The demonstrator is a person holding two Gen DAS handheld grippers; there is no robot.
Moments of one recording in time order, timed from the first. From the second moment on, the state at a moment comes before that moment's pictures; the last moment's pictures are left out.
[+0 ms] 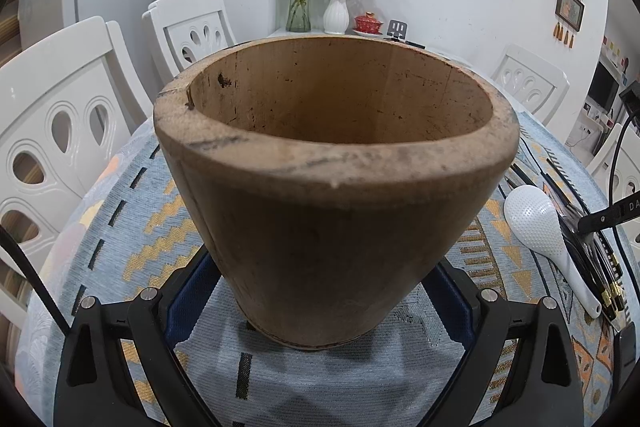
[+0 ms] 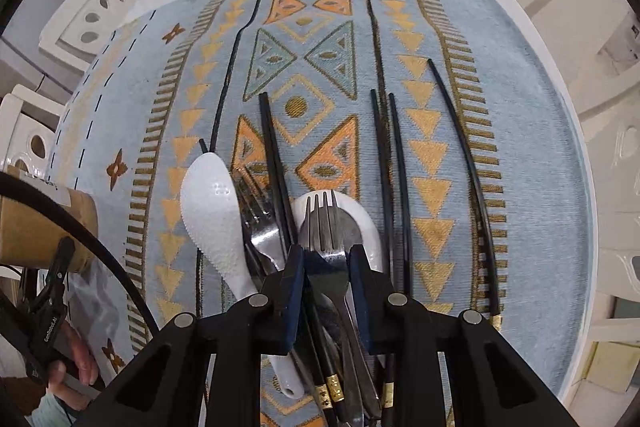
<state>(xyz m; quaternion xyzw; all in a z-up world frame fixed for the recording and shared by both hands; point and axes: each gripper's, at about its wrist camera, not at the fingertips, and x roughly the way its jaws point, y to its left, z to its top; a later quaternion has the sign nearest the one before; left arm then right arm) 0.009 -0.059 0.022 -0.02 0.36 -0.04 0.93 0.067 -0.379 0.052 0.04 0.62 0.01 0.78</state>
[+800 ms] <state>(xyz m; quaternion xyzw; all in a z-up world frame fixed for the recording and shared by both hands) 0.008 -0.061 0.021 -0.03 0.36 -0.04 0.93 0.082 -0.345 0.042 0.02 0.65 0.04 0.76</state>
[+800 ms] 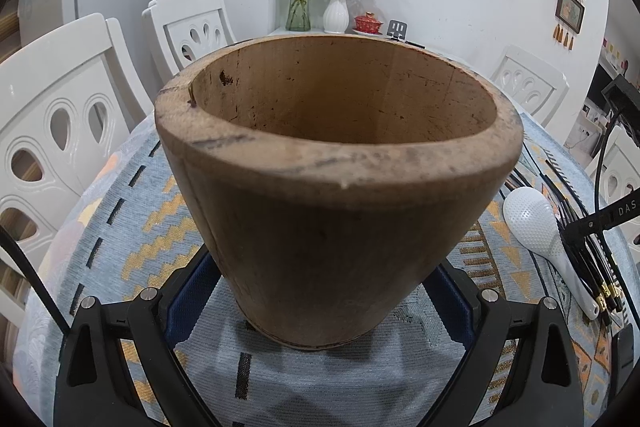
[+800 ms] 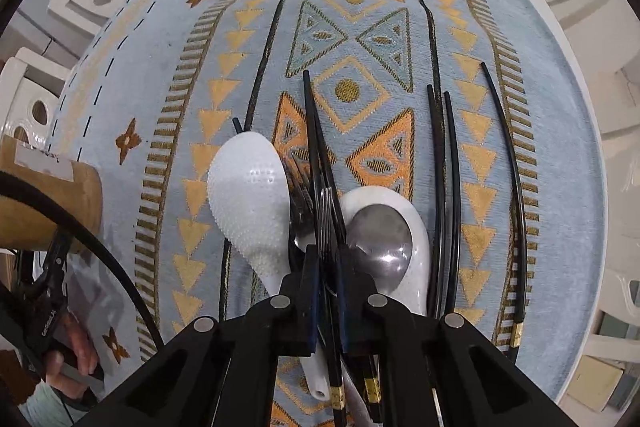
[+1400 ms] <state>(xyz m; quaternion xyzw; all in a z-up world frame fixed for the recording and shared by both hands) 0.007 -0.064 0.020 -0.03 0.36 -0.04 0.93 0.025 -0.367 0.110 0.07 0.57 0.03 0.82</state>
